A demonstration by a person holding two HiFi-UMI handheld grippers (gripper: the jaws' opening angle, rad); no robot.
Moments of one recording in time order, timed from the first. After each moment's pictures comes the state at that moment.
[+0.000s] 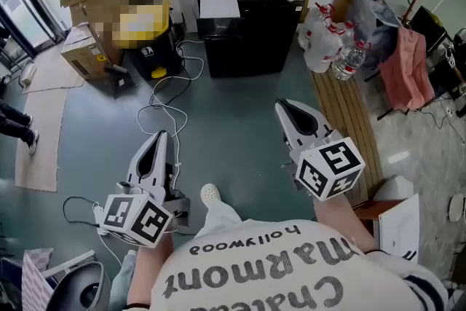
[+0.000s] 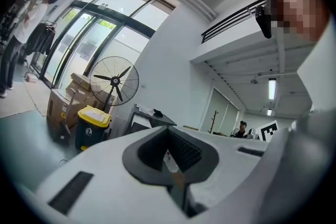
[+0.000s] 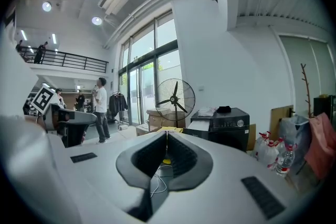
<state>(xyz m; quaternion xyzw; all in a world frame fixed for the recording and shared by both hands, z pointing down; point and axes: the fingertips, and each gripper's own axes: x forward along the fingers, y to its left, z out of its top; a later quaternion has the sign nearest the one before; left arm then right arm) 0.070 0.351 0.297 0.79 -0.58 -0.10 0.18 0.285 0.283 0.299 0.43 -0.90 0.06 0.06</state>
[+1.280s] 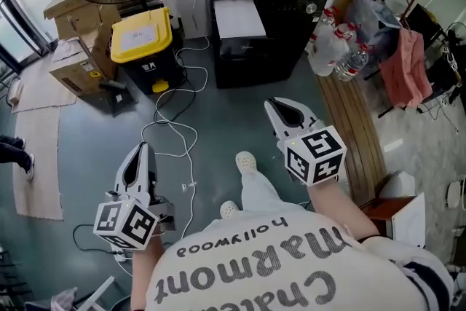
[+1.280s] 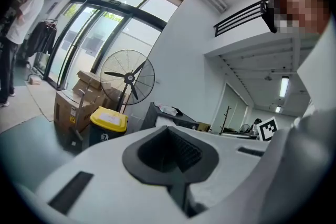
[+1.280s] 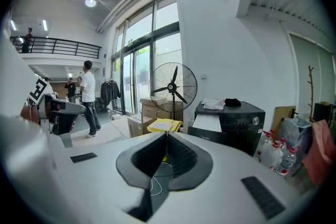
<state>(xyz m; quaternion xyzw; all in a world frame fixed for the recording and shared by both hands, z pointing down) -0.131 0.204 0.332 0.77 -0.59 -0.07 0.21 0.125 0.119 0.340 0.46 -0.88 0.08 0.12</state>
